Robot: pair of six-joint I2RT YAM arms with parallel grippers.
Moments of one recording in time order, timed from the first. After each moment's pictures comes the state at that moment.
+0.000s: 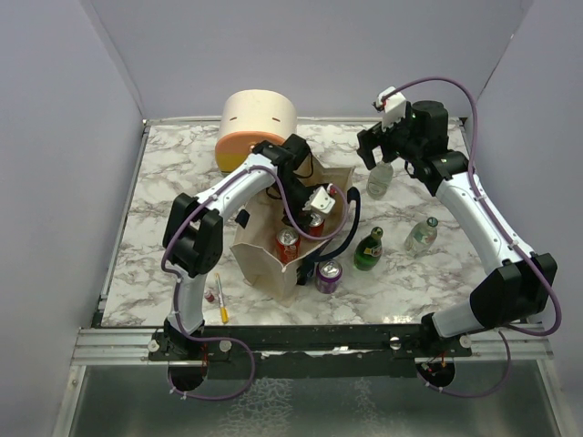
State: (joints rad) left arm -0.60 2.00 1.79 -1.18 0.83 1.47; right arm 0.27 1.46 1.41 -0.34 -0.20 -0.30
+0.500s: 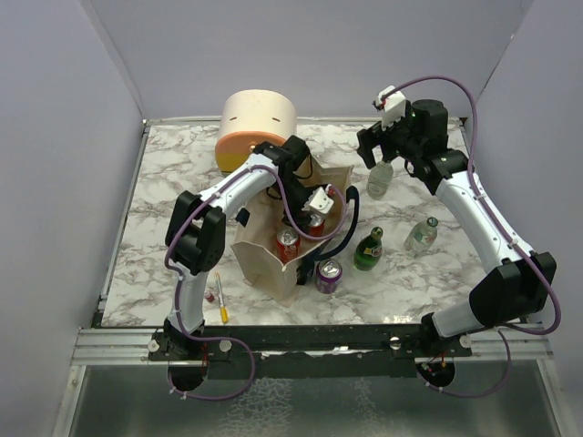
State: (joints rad) left arm -0.60 2.03 1.79 -1.17 0.85 1.50; right arm 0.27 1.47 1.42 -0.35 -0.20 -0.31
